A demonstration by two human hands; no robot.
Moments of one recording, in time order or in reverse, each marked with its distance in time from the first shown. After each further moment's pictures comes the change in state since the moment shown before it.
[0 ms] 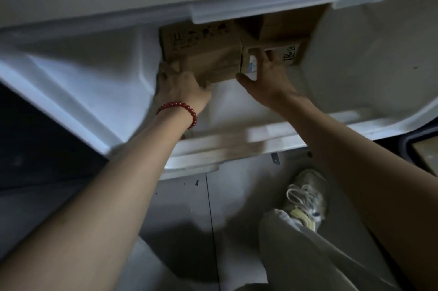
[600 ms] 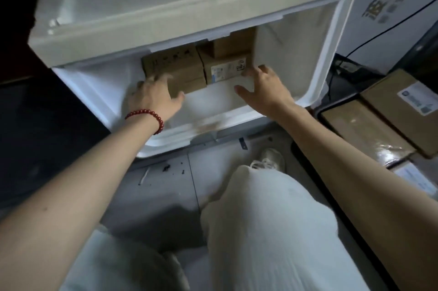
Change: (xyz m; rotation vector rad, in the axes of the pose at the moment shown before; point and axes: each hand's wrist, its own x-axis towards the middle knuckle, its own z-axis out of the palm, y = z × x) left_hand -0.095 0.025 -0.079 0.126 0.017 0.223; right_hand -0.129 0.003 -0.108 -0.069 0.070 0.088
